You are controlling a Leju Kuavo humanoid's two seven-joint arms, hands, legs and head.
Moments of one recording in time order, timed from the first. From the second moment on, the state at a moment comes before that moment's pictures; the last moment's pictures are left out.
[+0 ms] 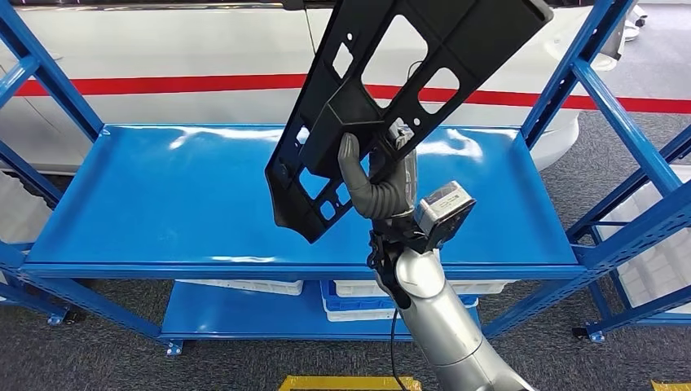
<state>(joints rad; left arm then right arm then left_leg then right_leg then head) -0.05 -0.02 -0.44 -0.16 0.57 0.30 -0.44 -0.43 0.08 0.44 -1.59 -0.03 -0.22 -0.48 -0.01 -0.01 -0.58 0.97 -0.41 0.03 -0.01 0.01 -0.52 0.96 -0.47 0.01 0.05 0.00</state>
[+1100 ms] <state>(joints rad) -0.05 -0.02 -0.43 -0.16 0.59 0.29 -0.41 -0.41 0.06 0.47 -1.56 0.11 -0.25 -0.48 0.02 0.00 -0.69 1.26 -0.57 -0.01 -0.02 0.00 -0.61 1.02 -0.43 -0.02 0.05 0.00</state>
